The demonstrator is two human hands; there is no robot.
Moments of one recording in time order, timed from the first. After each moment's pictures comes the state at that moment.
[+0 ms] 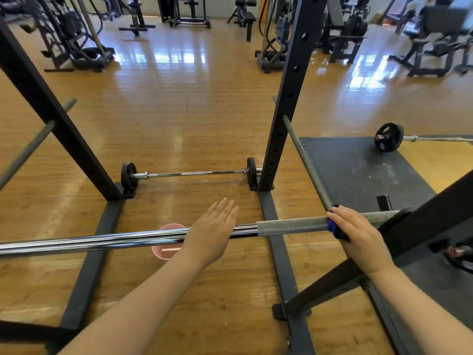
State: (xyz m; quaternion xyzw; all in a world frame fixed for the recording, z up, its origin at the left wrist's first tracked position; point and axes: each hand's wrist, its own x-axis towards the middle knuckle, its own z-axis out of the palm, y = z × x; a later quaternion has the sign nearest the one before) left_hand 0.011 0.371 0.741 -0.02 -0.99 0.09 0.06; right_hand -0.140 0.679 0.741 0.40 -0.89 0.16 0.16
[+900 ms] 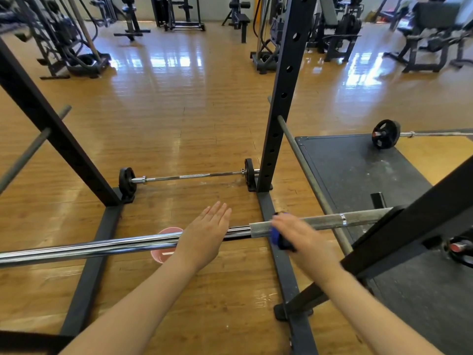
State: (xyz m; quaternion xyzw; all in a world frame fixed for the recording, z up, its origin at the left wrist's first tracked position) left_hand 0.008 0.371 0.737 -0.02 -0.99 0.07 0.12; right_hand -0.083 0.603 0.751 0.47 -0.85 0.21 0.12
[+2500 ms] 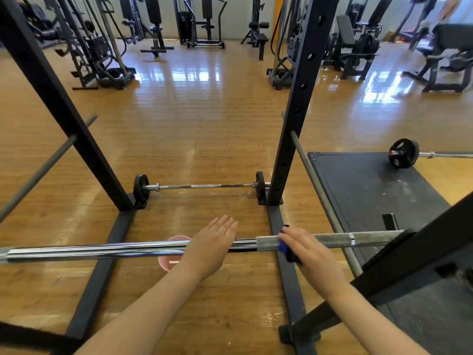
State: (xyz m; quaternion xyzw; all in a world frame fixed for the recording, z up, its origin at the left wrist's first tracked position) left_hand 0.008 0.373 0.746 -0.01 -1.00 0.06 0.07; right_hand -0.100 0.608 0.738 0.50 -0.84 0.21 0.10
